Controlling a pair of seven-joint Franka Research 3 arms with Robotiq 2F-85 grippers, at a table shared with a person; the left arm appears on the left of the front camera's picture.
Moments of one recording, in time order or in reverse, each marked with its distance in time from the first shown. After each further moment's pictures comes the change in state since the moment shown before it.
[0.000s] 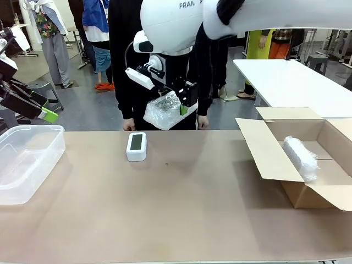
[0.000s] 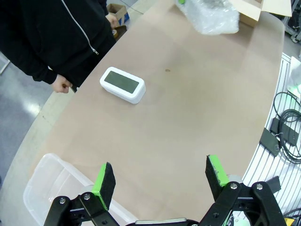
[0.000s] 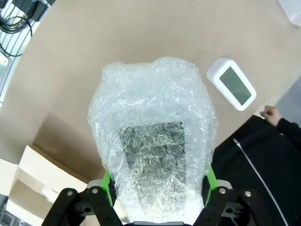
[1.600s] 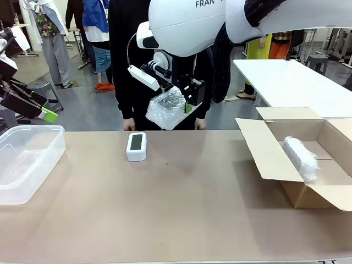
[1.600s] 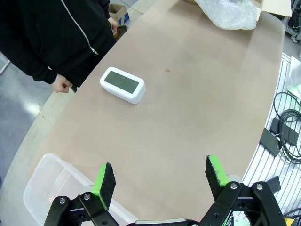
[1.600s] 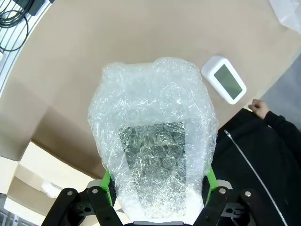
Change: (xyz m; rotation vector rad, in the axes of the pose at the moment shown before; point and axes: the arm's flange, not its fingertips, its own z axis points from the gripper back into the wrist) left arm 0.000 0.000 0.000 0.000 0.000 0.000; right arm 0.012 0.029 0.021 -0.072 0.042 0.022
